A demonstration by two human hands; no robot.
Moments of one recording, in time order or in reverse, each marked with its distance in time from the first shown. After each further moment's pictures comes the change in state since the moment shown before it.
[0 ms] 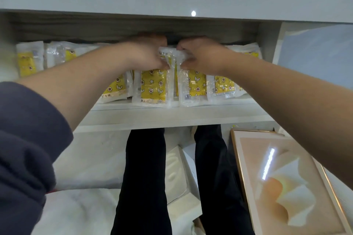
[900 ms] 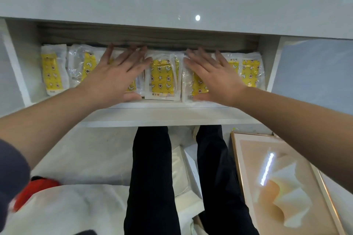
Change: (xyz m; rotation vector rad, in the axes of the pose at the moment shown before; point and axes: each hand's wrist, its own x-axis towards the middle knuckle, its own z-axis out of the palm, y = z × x) left_hand -0.078 -0.087 0.034 0.647 0.318 0.247; right_hand -0.039 0.019 0.038 -0.503 0.130 -0.186
